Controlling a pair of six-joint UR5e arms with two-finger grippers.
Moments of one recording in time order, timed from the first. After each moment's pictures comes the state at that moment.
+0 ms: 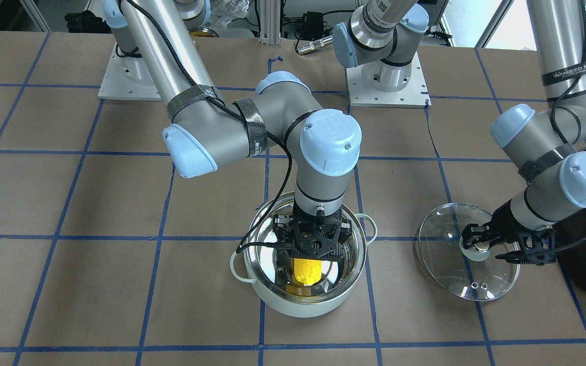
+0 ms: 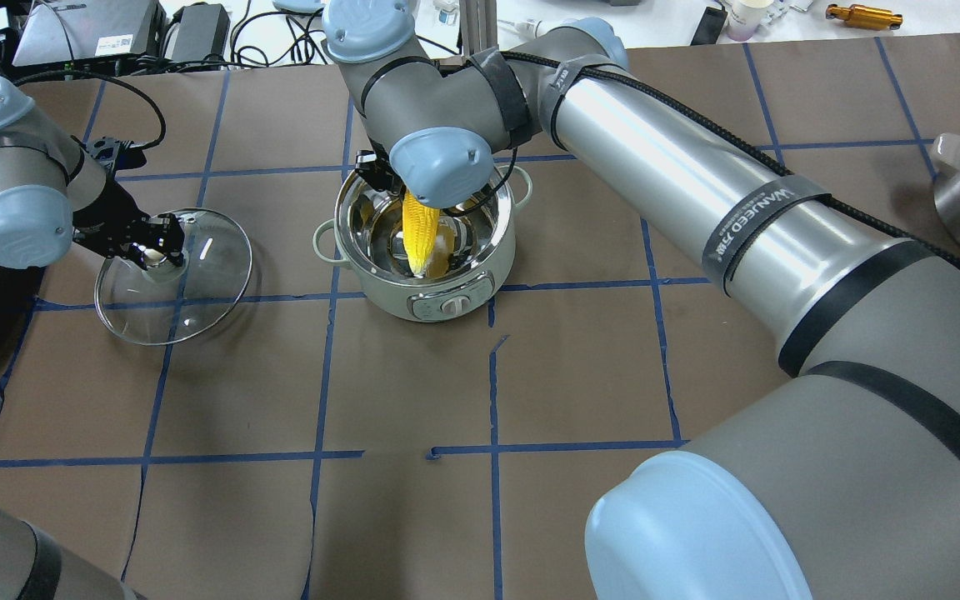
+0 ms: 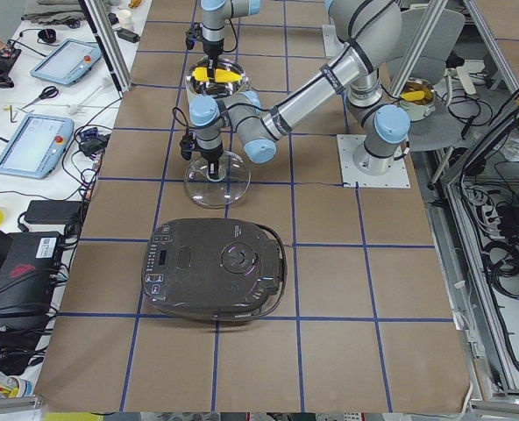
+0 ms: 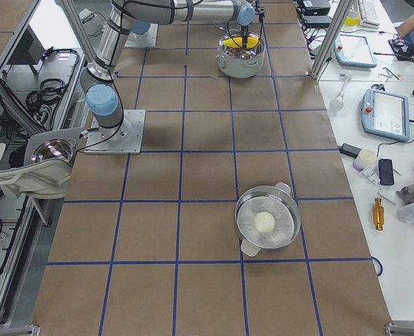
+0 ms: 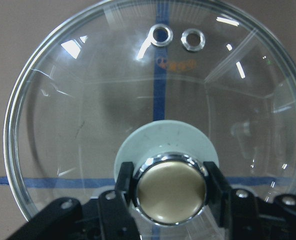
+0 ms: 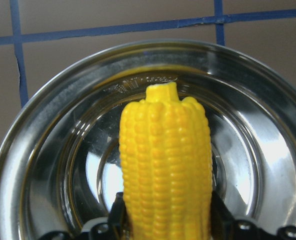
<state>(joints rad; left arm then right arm) -1.16 -1.98 -1.77 -0.99 1.54 0.37 2.05 -0.91 1.18 -1.95 -1.64 0.56</state>
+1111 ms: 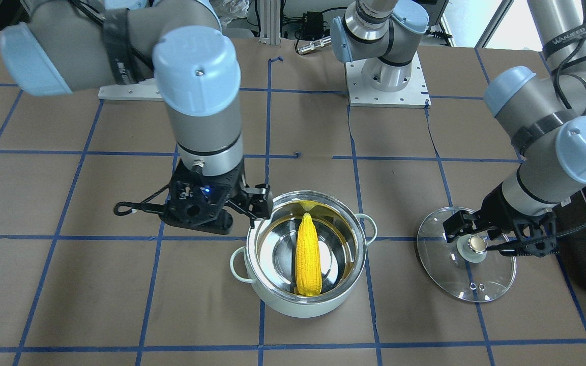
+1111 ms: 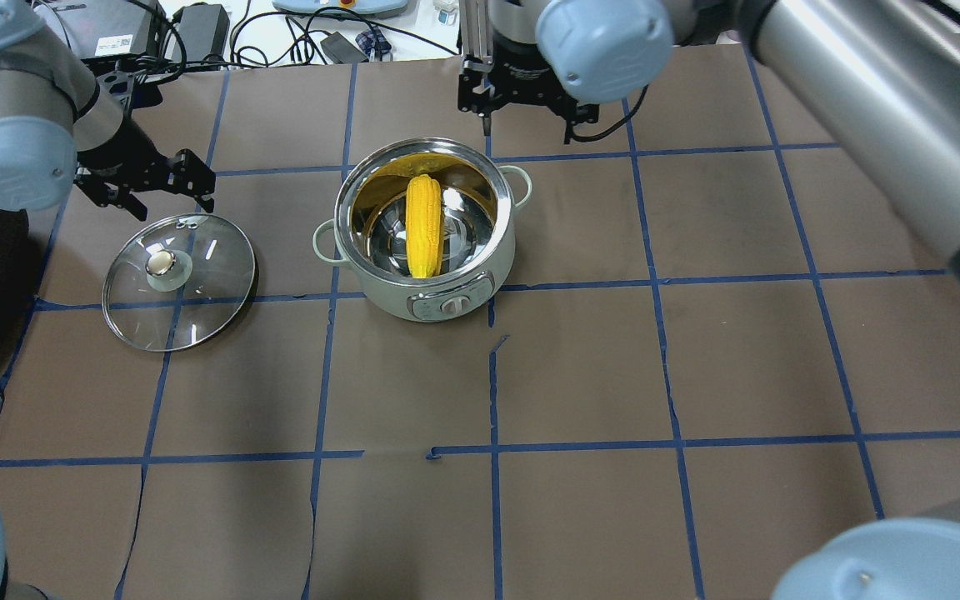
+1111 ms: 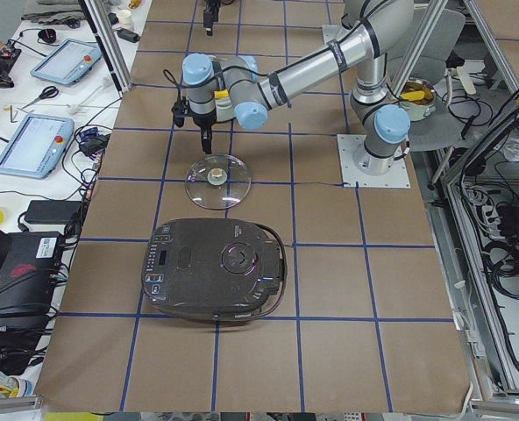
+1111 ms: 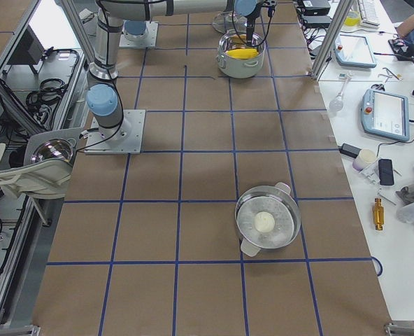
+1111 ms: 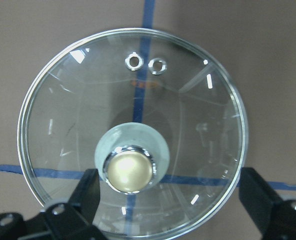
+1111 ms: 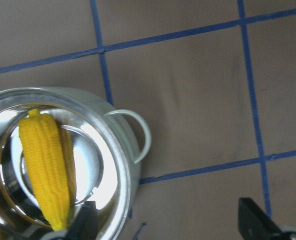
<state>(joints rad) -1.32 -1.86 -1.62 -1.21 1.55 0.17 1.81 -1.20 1.28 -1.73 -1.59 0.42</state>
